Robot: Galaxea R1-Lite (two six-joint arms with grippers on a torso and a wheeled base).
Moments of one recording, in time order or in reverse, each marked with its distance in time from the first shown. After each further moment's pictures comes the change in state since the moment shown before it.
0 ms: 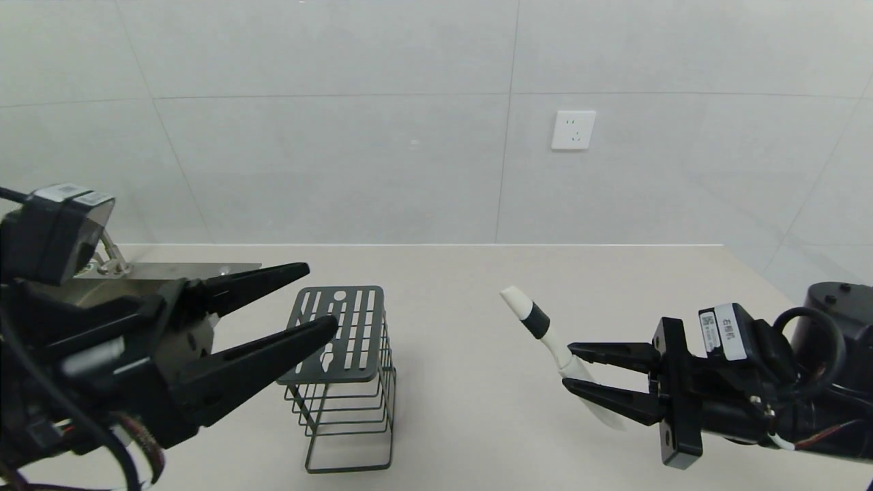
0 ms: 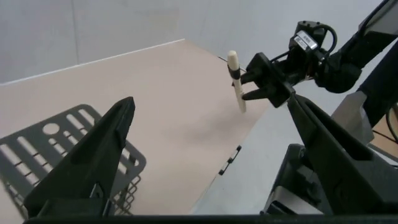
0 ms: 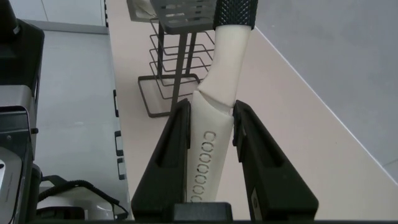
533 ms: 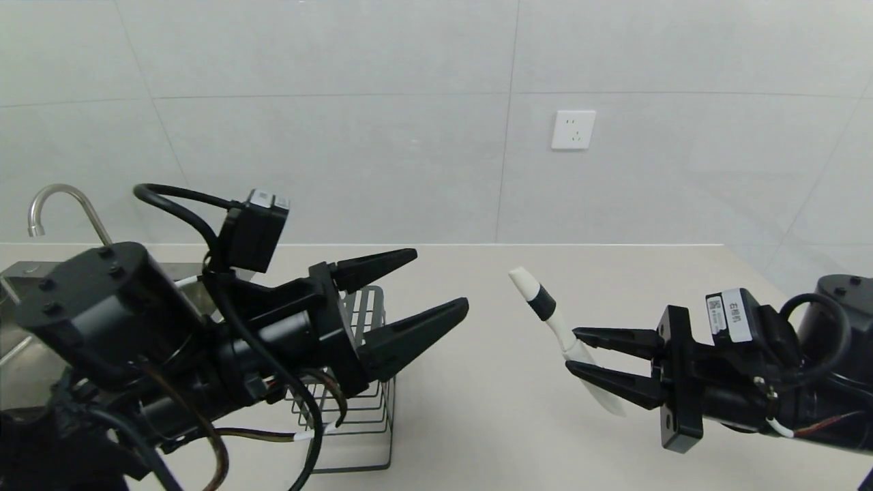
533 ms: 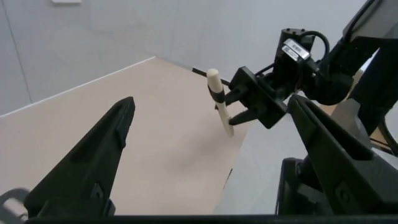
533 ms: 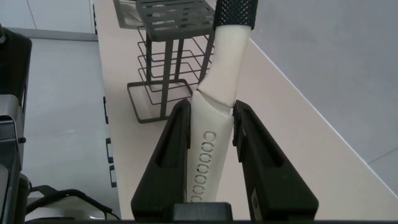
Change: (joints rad) left arm -0.177 0.412 -0.070 -0.429 0.092 0.011; right arm -0.021 0.007 -0.011 -0.040 -0.005 0.026
